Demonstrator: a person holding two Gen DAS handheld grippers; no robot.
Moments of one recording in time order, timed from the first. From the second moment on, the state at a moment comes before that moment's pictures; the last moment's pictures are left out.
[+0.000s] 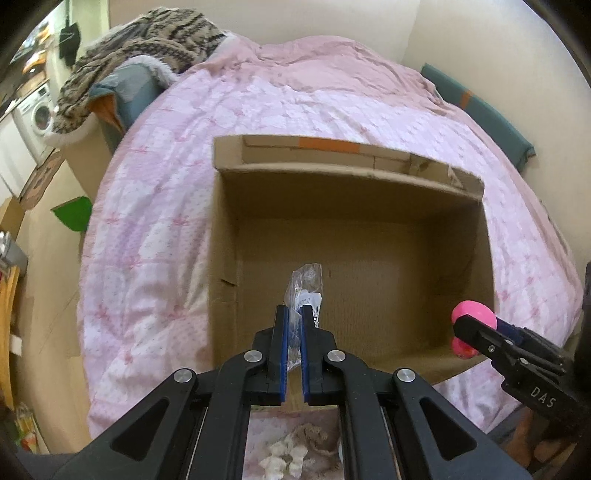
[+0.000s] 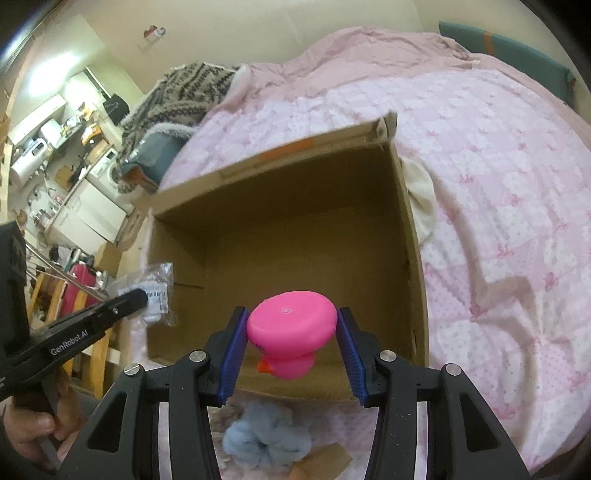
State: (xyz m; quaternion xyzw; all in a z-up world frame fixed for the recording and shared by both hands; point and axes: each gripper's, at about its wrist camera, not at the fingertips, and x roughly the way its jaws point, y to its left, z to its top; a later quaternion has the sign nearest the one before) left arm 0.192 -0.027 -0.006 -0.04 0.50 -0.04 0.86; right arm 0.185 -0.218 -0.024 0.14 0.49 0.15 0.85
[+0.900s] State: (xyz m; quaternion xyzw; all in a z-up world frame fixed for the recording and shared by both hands) left arm 0.198 -0.047 -0.057 -0.02 0.53 -0.06 0.85; right arm 0.199 -0.196 -0.072 0.10 0.56 0.14 0.81
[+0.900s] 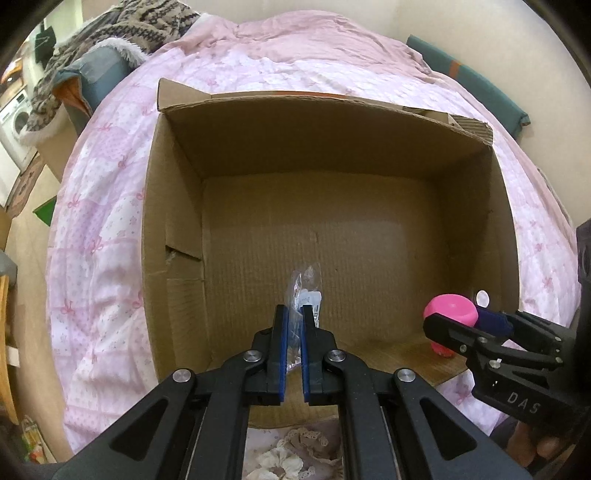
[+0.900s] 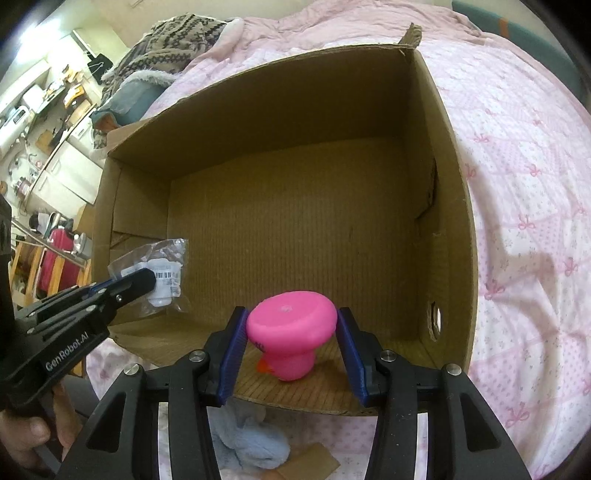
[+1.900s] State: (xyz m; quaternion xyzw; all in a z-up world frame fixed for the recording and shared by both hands) left arm 0.197 -0.046 -0.047 -0.02 0.52 -0.06 0.85; right arm 0.200 -0.210 -0.058 0.15 0.53 0.14 0.83
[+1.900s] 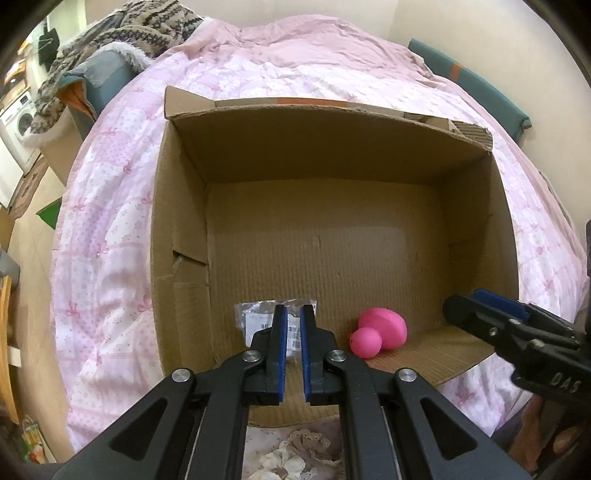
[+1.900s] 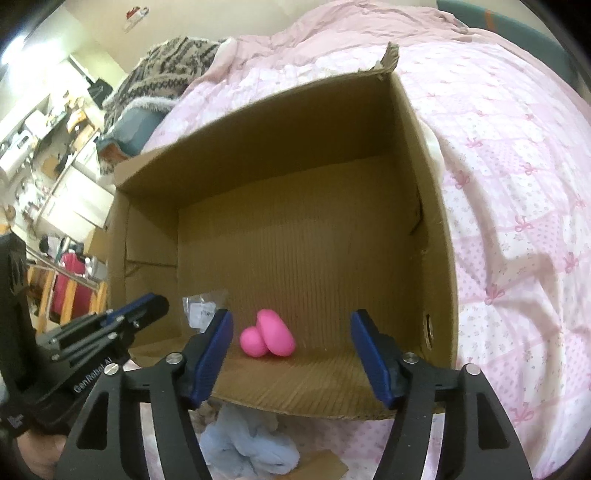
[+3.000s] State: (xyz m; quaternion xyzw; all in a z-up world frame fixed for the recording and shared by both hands) left arm 0.143 -0.010 0.008 -0.04 0.45 0.00 0.89; right arm 0.165 -0.230 -0.022 0.16 0.48 0.11 0.86
